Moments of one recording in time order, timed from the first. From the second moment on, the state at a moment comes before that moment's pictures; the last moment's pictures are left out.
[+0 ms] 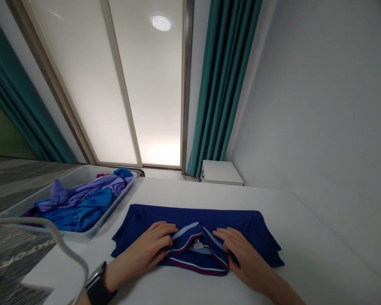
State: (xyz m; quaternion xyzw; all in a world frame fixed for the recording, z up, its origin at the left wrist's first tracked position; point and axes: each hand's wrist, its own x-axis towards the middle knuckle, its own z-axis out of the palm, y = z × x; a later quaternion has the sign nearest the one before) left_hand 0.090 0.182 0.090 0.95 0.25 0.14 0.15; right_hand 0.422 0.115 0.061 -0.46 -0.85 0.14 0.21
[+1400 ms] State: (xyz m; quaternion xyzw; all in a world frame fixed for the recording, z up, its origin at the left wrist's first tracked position) left_hand 0.104 0.172 0.096 0.94 0.25 0.05 0.22; right_hand 0.396 0.104 0.077 -0.47 -0.85 0.21 0.13
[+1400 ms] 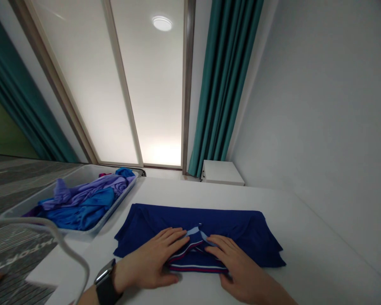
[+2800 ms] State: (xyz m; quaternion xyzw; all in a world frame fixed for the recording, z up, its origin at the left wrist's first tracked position) left_hand 0.141 0.264 0.075 0.82 0.52 0.13 0.21; right_hand 0.402 0.189 0.055 -0.57 -0.79 0.09 0.21
